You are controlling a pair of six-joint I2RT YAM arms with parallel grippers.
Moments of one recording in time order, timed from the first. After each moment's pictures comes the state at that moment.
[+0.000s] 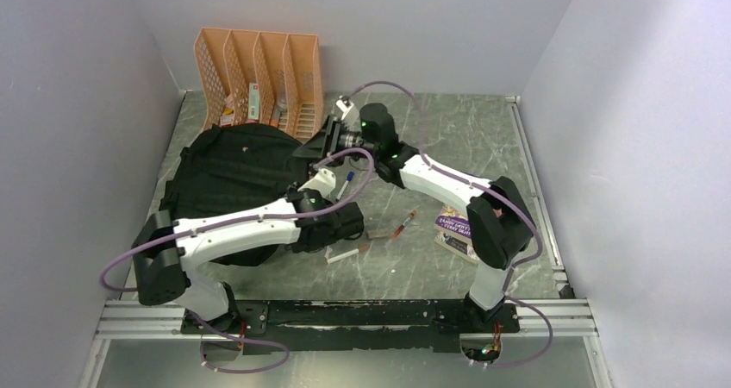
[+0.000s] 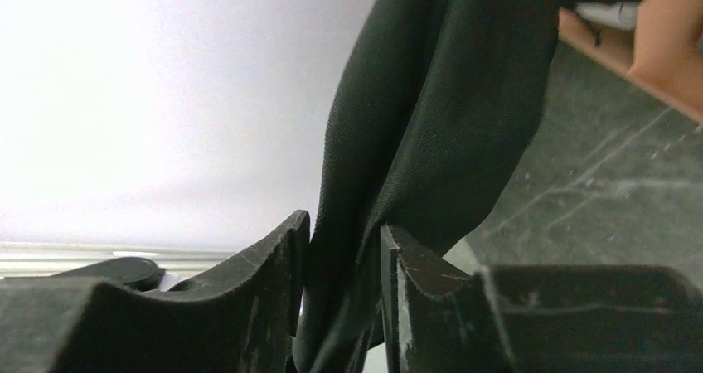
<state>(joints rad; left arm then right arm) -1.17 1.53 1.20 -1.39 -1.09 -0.90 0.72 1.80 1.31 0.29 -0.59 1.08</state>
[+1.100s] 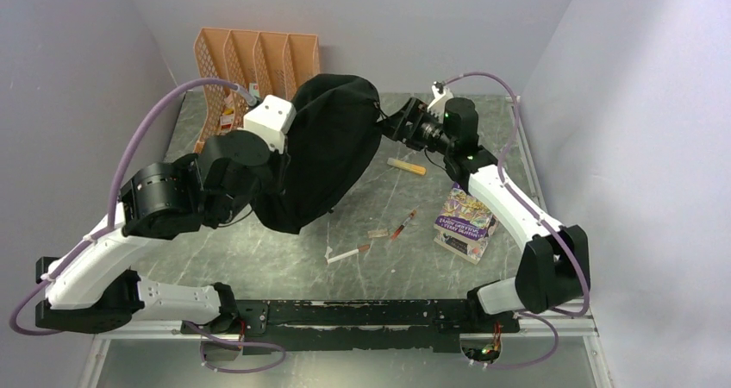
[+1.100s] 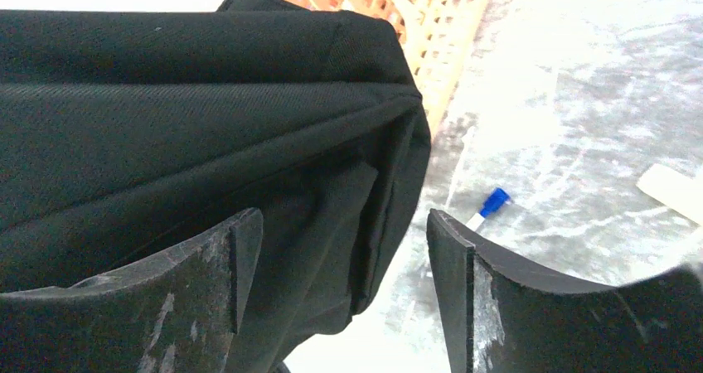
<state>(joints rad) -1.17 1.18 1.82 -1.15 -0.73 -0.31 0.34 1.42 1.08 0.09 -0.44 0.75</state>
